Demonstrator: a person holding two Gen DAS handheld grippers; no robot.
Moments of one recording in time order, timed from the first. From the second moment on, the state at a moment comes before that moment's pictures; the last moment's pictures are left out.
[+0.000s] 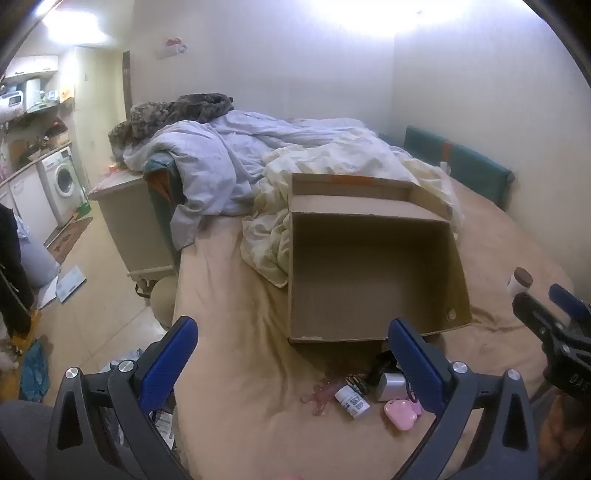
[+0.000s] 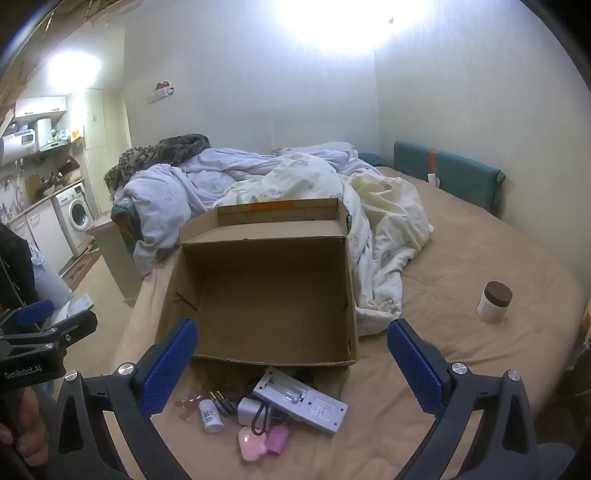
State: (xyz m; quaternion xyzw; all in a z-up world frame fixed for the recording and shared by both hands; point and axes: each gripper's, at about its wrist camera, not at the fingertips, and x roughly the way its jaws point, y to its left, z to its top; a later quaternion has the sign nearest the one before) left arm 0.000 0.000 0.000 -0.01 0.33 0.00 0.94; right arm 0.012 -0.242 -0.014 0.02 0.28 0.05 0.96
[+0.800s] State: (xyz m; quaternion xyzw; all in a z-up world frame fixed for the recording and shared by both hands) left arm -0.001 -0.002 0.004 -0.01 0.33 0.01 0.95; right arm 0.013 -0.239 -0.016 0.02 0.27 0.05 0.96
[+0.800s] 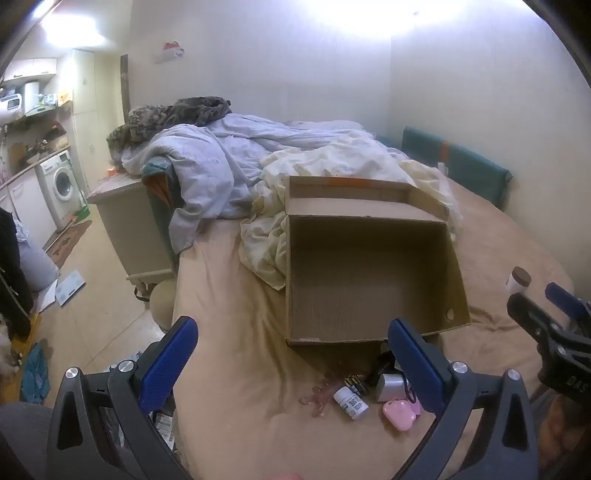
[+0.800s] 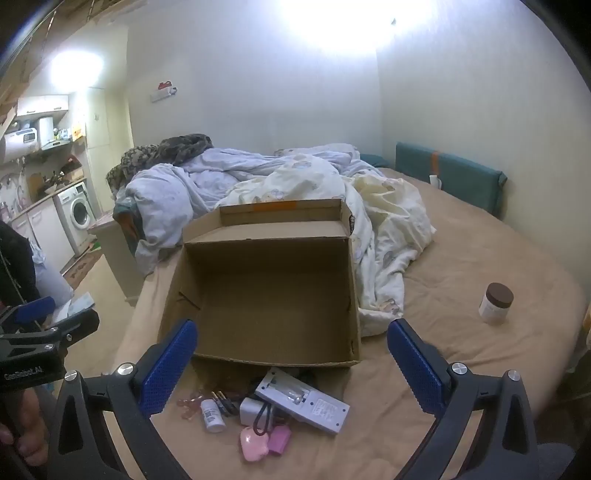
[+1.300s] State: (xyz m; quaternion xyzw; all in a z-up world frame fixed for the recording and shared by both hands) left arm -0.002 -0.001 0.001 -0.01 0.33 0.00 0.94; right arm 0.012 -0.237 -0.016 0.02 0.27 0.06 0.96
